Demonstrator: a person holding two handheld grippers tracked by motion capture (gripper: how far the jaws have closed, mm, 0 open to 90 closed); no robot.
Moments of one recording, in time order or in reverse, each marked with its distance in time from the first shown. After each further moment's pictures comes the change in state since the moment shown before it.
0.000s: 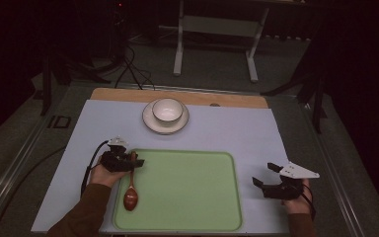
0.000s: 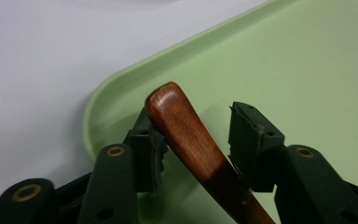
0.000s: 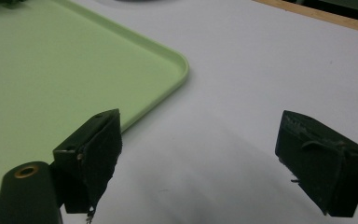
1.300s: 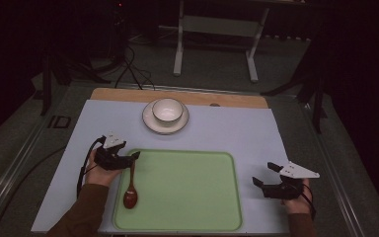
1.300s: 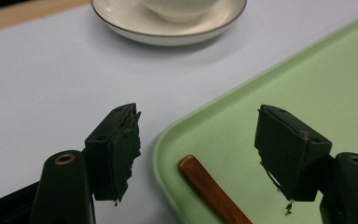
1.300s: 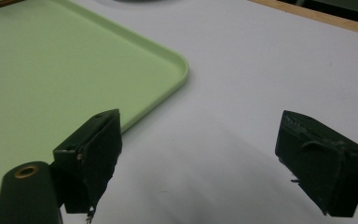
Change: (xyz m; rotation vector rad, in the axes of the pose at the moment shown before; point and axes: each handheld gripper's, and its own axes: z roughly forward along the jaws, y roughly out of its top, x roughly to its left) left arm -0.016 0.009 -0.033 -0.164 0.242 0.097; right arm 0.000 0.001 0.000 -0.005 0.001 -0.003
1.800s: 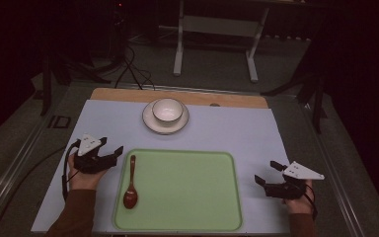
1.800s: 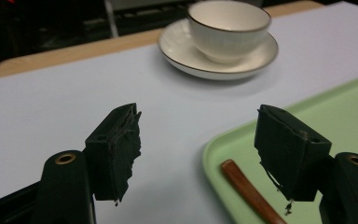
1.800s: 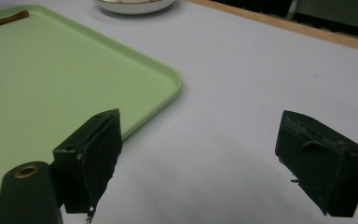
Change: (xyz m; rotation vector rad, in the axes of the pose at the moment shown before) left arm 0.015 -0.014 -0.050 -0.171 0.143 -0.076; right arm -0.002 0.001 -0.006 -0.057 -0.020 0.011
